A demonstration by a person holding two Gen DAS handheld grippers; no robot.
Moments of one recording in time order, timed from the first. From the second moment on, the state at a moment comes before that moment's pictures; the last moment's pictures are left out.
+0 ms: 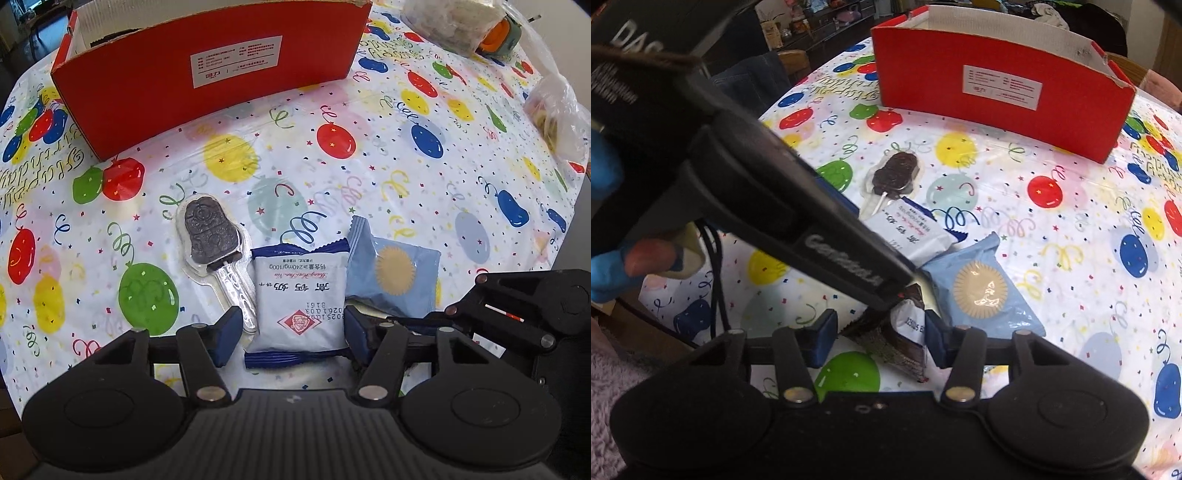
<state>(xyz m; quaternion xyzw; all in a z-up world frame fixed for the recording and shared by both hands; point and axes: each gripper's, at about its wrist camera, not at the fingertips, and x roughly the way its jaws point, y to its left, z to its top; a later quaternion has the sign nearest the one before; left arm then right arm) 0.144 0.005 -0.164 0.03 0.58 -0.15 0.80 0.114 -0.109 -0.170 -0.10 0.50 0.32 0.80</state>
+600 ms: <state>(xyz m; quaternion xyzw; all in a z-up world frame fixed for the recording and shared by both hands) 0.142 0.051 -0.156 -0.07 0.58 -0.12 0.80 0.118 -0.128 -0.151 -0.06 0.49 0.31 0.81</state>
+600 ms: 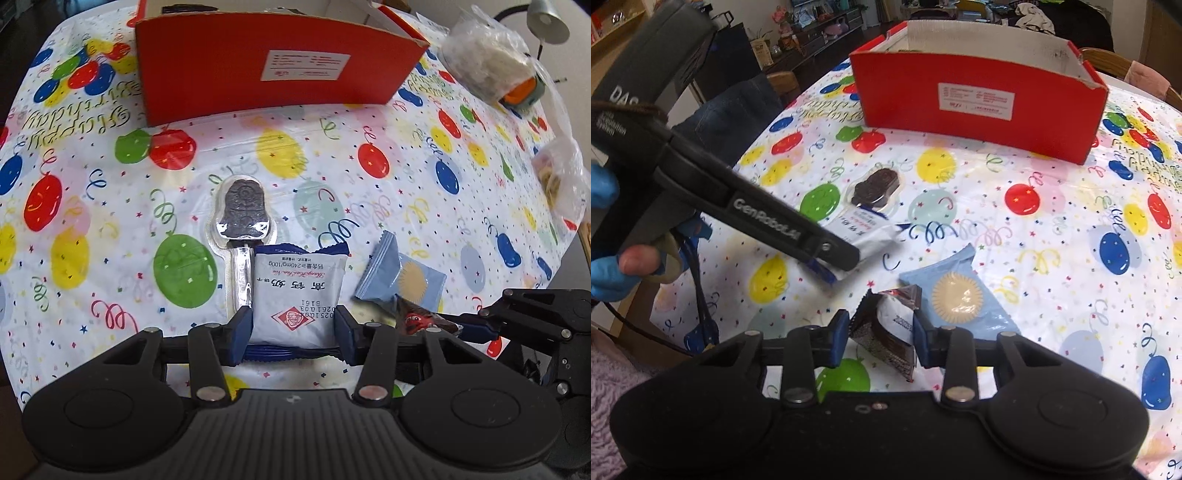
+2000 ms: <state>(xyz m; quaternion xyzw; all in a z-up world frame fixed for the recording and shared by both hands) 0.177 0.078 -0.047 -0.14 0.48 -0.09 0.86 0.219 -0.172 -0.055 0.00 0.37 0.27 0.89</state>
